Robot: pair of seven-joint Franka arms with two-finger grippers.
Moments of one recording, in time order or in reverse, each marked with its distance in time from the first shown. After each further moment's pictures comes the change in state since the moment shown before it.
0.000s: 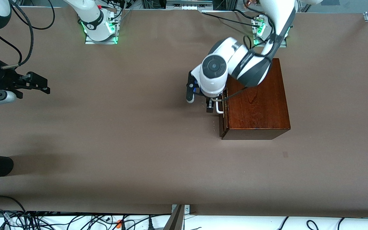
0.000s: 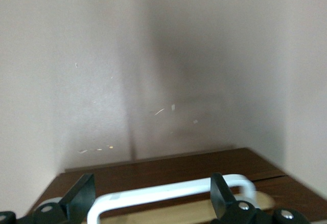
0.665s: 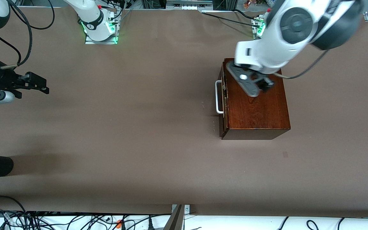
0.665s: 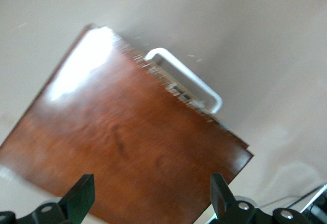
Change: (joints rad) left arm 0.205 -0.239 0.025 0.098 0.009 -0.359 -0.562; right arm 0.000 0.000 -0.006 0.000 0.000 0.000 0.000
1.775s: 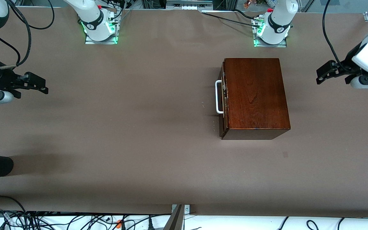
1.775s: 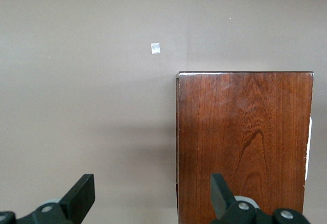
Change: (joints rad) left arm 0.321 -0.227 0.044 -0.157 0.039 0.099 -0.470; right arm 0.000 0.000 -0.006 0.000 0.000 -0.001 0.000
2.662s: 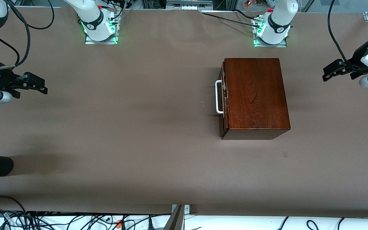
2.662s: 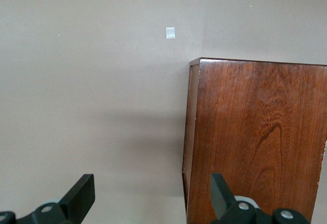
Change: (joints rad) left arm 0.050 -0.005 -0.001 -0.025 0.000 -0.036 -0.006; right arm 0.000 0.000 -0.003 0.000 0.000 0.000 0.000
